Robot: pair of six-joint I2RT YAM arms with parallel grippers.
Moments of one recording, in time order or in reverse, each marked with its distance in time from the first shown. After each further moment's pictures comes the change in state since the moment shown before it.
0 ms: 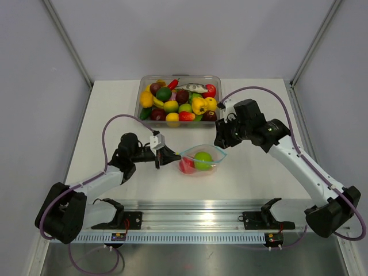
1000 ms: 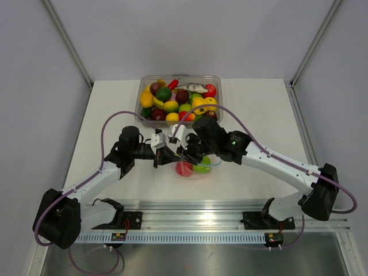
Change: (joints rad) left arm 0.000 -0.050 0.151 -0.385 0.103 0.165; right arm 0.411 0.137 0.025 0.254 -0.055 -0.439
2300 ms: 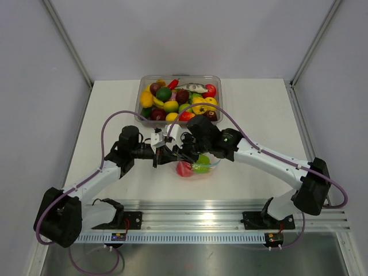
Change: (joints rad) left arm 0.014 0.014 0.000 -0.019 -0.008 0.003; right arm -0.001 0.093 0.045 0.000 -0.035 0.006
